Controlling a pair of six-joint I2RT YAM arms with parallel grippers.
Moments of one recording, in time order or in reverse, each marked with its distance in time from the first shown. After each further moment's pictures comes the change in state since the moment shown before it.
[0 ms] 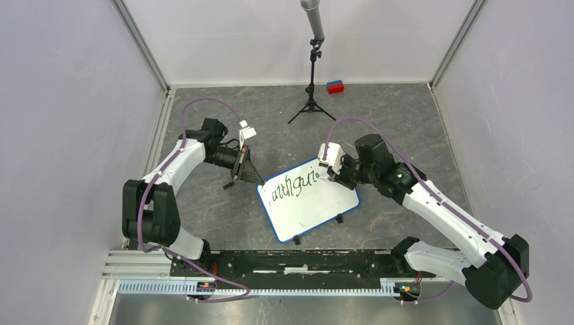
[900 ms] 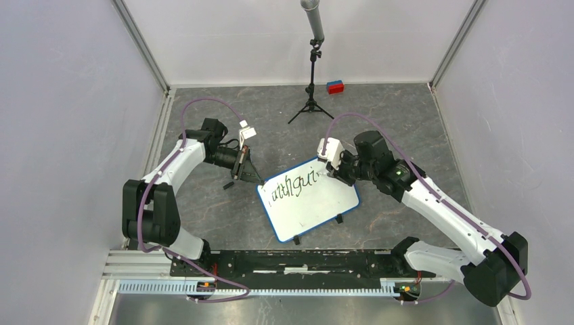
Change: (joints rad) left arm 0.000 0.000 0.000 0.000 -0.001 0.000; right arm 0.000 0.023 0.036 0.006 0.014 0.021
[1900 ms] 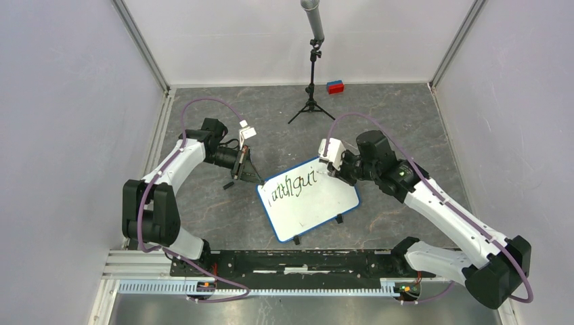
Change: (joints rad) left arm 0.000 0.000 0.002 -0.002 0.001 0.000; right arm 0.000 -0.021 0.031 -0.023 -0.015 -0.027
